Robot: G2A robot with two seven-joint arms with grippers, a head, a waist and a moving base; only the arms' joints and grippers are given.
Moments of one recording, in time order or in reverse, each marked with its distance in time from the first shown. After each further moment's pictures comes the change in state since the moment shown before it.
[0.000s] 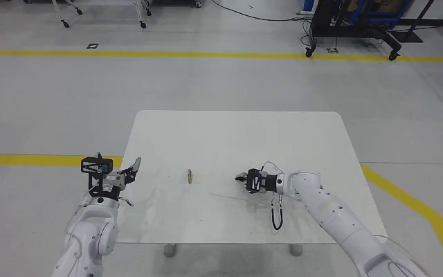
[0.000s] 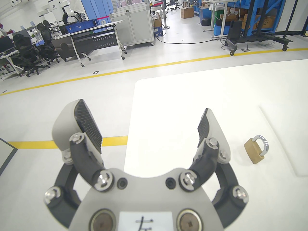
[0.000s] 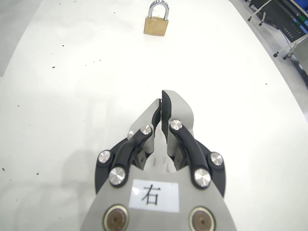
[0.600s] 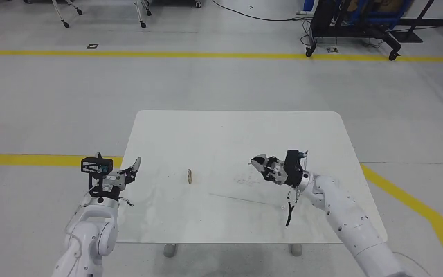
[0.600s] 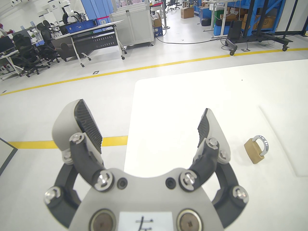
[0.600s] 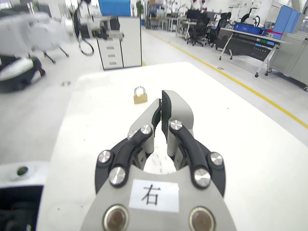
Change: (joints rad) left arm 0.000 0.000 0.000 0.000 0.000 0.000 0.000; right arm -0.151 0.050 0.227 -0.104 0.523 -0.211 -0.106
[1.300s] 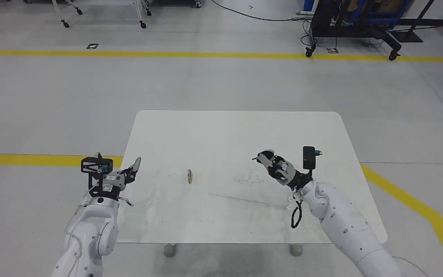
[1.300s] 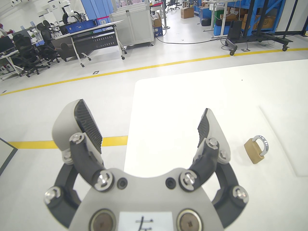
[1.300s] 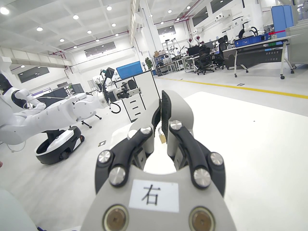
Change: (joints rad) left arm 0.003 -0.002 -0.008 0.002 -0.021 0.005 0.007; right arm -0.021 0.021 -0.089 -0.029 0.371 -0.019 0.046
